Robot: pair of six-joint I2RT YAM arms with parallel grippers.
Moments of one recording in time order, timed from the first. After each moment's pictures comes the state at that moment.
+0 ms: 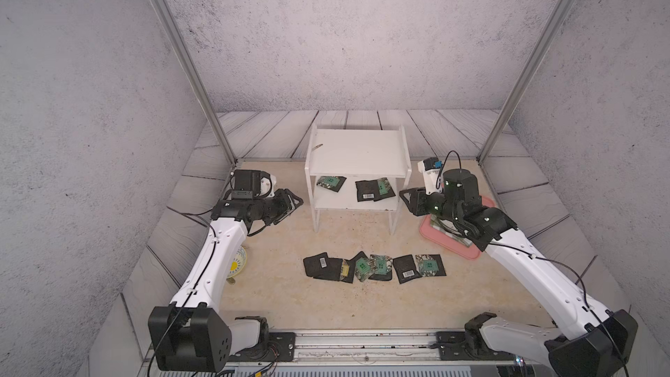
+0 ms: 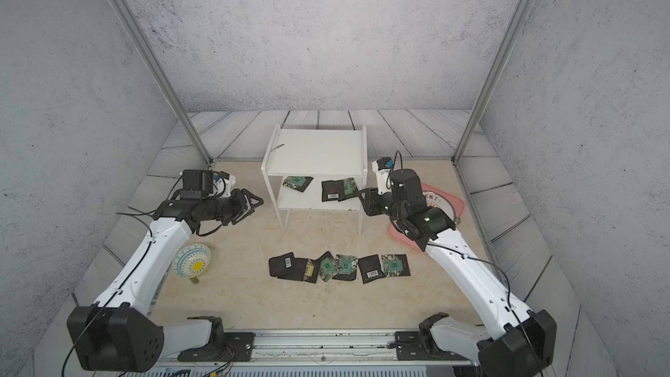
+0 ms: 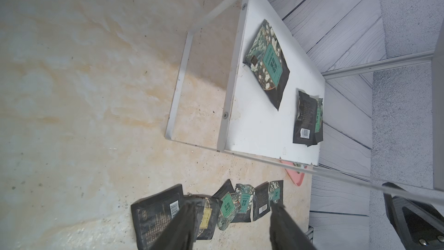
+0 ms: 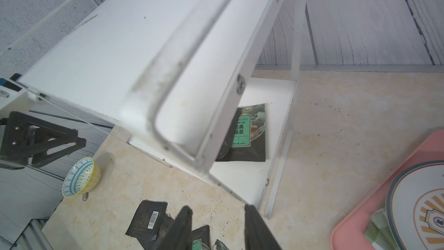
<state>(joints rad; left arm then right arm) -0.06 1.28 1.16 -0.72 0.54 -0.60 0.46 1.17 1.15 -0.47 -0.18 0.30</state>
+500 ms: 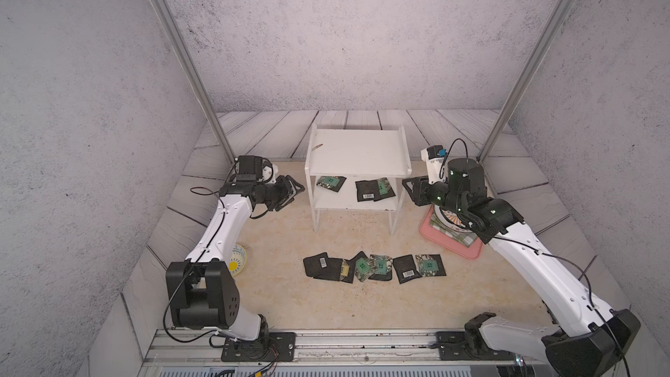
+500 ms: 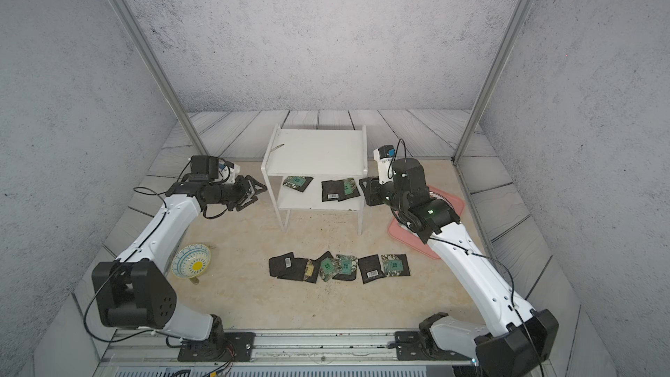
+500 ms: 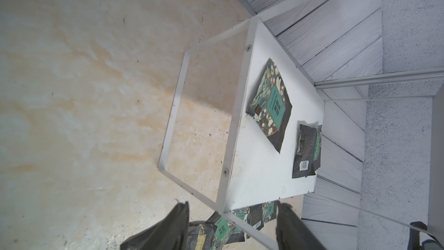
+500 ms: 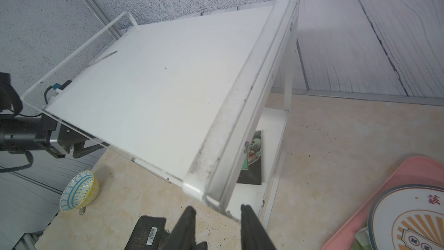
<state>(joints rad) -0.02 1.54 1.32 -0.67 0.61 -0.60 0.46 1.21 1.27 -0.51 -0.15 0.27</state>
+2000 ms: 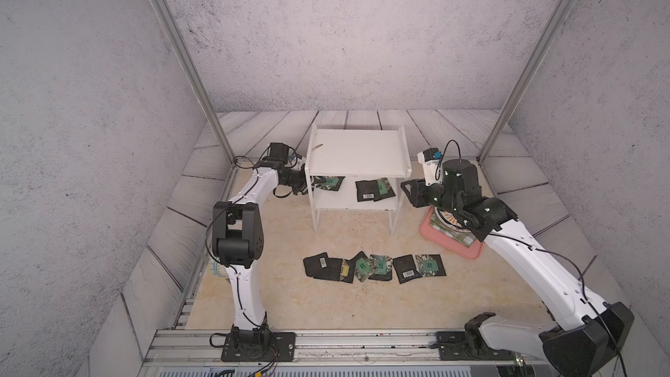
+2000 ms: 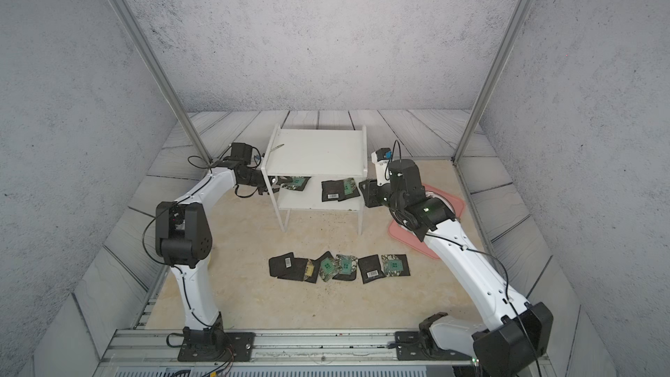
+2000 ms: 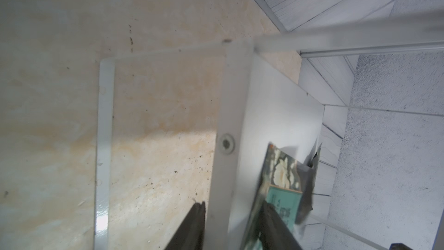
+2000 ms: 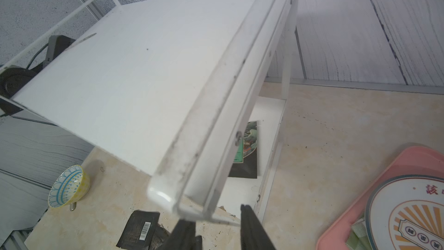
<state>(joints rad) -0.11 2.04 1.69 -0.65 0.82 -0.56 0.46 1.23 1.25 -0.52 -0.14 0.26</state>
